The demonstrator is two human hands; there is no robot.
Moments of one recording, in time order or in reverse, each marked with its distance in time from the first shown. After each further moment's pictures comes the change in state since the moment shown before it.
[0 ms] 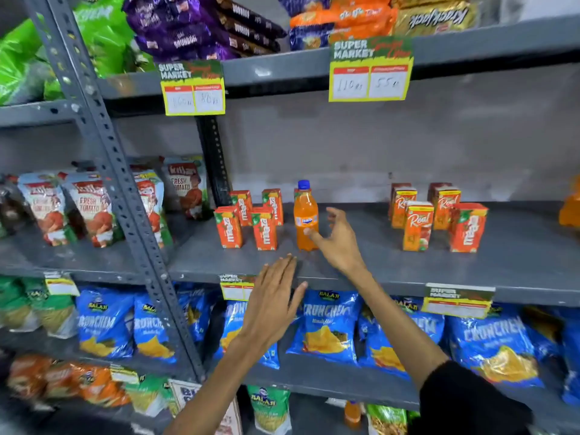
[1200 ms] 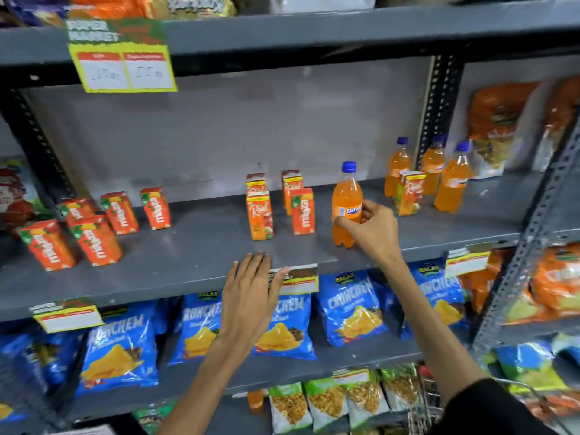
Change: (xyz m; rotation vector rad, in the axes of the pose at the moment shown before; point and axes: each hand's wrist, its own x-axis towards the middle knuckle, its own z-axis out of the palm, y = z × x) left_hand 0.043 0.238 0.046 -0.075 -0.094 0.034; right_hand -0.056 0.089 -0.328 -0.018 0.378 0.143
